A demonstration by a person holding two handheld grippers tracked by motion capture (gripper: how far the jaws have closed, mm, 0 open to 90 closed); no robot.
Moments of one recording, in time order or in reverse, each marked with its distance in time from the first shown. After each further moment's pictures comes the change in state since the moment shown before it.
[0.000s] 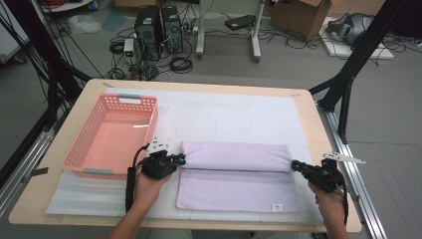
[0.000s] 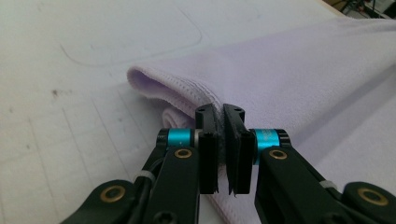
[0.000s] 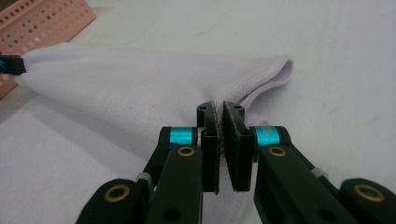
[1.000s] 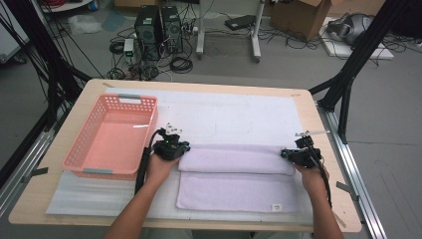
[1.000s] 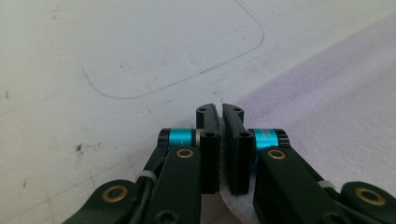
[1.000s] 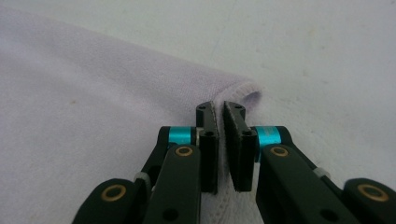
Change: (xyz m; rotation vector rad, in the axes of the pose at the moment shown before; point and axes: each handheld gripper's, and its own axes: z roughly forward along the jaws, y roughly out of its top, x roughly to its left) left arm 0.025 0.032 0.058 0.099 0.128 0.065; right arm -0.006 0.047 0.072 0.288 -0.229 -0.099
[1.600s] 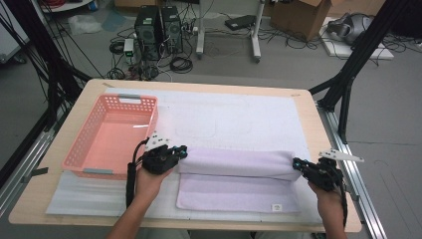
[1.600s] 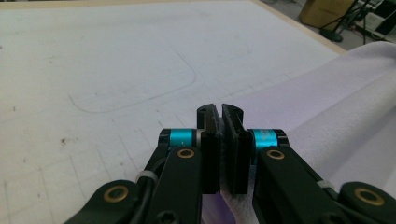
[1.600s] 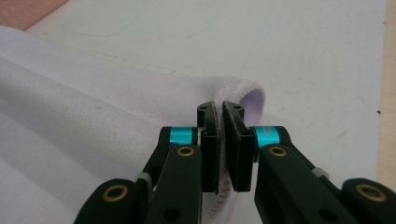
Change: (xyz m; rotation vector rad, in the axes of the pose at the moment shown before) left arm -0.028 -0.019 -0.072 -0.222 -0.120 -0.023; right arm 0.019 -0.053 -0.073 -0.279 0.082 0.008
